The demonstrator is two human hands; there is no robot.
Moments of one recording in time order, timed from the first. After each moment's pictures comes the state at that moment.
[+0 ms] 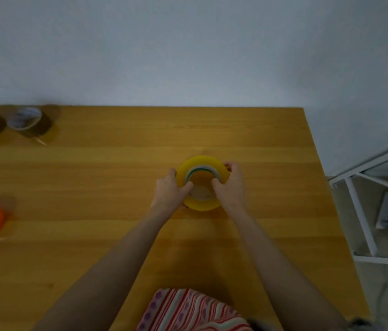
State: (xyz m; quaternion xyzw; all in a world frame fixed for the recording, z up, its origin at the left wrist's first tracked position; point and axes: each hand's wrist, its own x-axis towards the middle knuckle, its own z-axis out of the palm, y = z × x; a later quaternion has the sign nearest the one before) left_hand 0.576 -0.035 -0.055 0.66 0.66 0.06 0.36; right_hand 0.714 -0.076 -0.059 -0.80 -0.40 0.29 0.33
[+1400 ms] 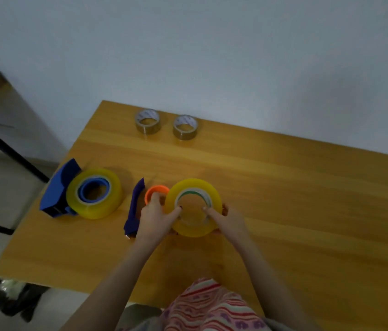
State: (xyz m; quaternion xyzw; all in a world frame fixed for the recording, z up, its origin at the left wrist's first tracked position) left_hand 0.133 -0.057 -0.022 0.56 0.69 0.22 0.40; right_hand 0.305 -0.076 -0.020 -0.74 -0.39 0.48 0.26
